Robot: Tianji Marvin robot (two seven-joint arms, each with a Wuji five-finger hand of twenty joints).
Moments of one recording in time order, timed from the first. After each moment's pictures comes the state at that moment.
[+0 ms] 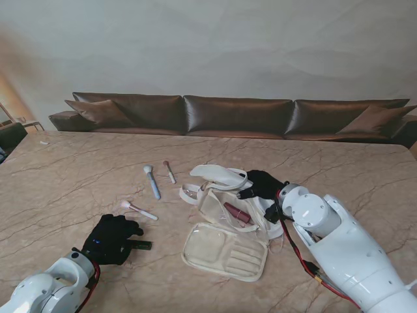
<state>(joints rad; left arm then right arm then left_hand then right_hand) 1.87 -1.04 -1.42 -1.68 1.15 -0.17 -0.01 -1.26 -1.11 1.10 -1.33 -0.22 0.02 0.26 0.51 -0.53 1.08 -0.05 0.49 0.00 0.42 0.29 0.44 -0.06 0.33 0.42 0.23 0.11 0.35 0.68 -0.06 0.14 0.64 0.67 0.59 -0.71 1.16 -0.33 0.78 -0.08 0.98 0.44 1.14 0.06 0.87 0.46 1.22 0.12 1.03 0.76 1.03 0.16 1.66 0.61</state>
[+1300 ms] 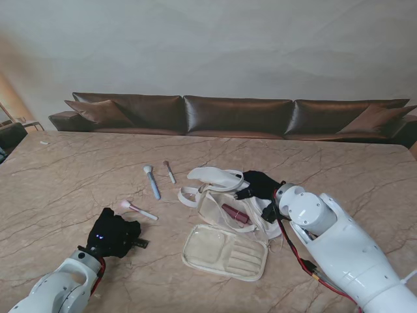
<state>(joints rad) 1.73 -1.03 -1.27 -1.44 1.23 -0.09 0.38 -1.23 -1.11 1.06 -1.29 -0.19 0.02 0.26 0.59 -0.84 1.04 -0.27 0.73 -0.32 1.01 0.47 1.20 -0.21 0.17 0.68 0.81 0.04 0.57 0.83 0.15 0.13 1.07 0.73 0.59 -0.71 1.16 -0.33 0.78 -0.08 0.98 0.44 1.14 0.06 0.87 0.46 1.22 0.12 1.05 0.77 1.04 0.16 1.67 0.61</state>
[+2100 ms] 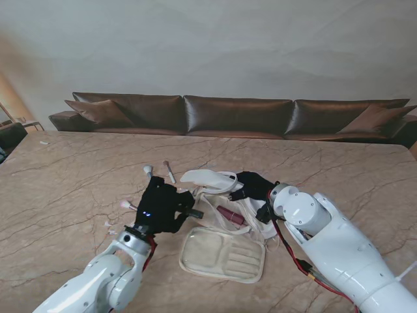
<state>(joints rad) 1.55 -1.08 -0.95 -1.62 1.14 0.06 0.54 -1.21 -1.11 1.01 -1.30 -0.17 0.03 0.26 0.59 -0.85 1.04 -0.28 0.74 -0.32 1.01 0.46 1.23 -0.19 0.17 0.68 0.83 0.04 0.57 0.85 0.16 0.13 1.08 0.72 0.59 -0.71 1.16 -0.33 0.78 -0.08 0.98 0.45 1.14 0.06 0.87 0.46 1.23 0.12 1.06 0.77 1.04 0.16 1.67 0.61</state>
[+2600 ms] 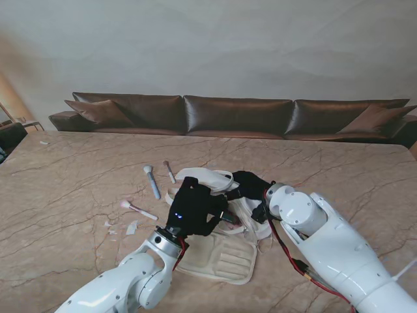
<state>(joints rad) 1.40 -1.14 -0.72 -1.52 1.07 0.08 0.66 -1.21 -1.13 1.00 -1.31 -0.14 0.03 0.25 0.59 -0.87 1.01 -0.30 0.78 -0.37 1.01 0.37 1.26 -0.20 0.17 0.61 0.84 0.04 0.58 0.87 0.17 0.13 1.10 0.72 0.59 -0.71 1.16 -0.33 0.78 -0.08 0.98 0.45 1.14 0.06 0.87 0.46 1.23 0.12 1.05 0.76 1.04 0.16 1.67 0.61</state>
